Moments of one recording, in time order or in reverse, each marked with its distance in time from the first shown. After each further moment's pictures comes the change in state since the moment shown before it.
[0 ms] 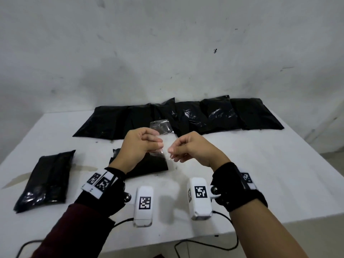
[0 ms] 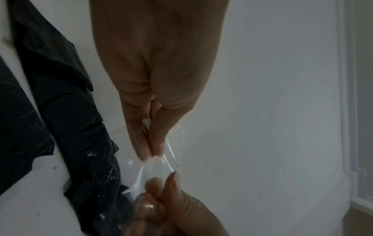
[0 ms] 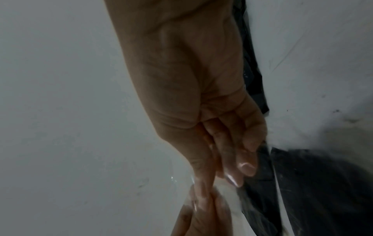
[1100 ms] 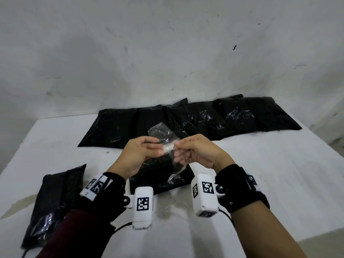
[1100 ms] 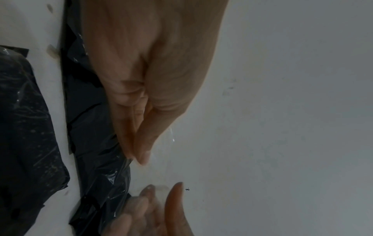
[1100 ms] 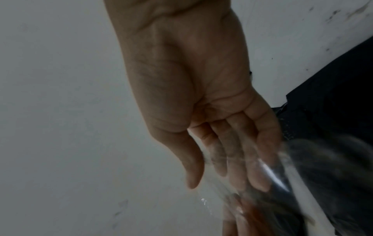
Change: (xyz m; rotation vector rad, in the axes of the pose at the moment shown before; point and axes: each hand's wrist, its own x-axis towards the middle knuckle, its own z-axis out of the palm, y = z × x) left_hand 0.063 -0.029 -0.098 -0.101 -0.093 -0.251; right_hand 0.088 -0.013 0.057 0.316 0.075 0.166
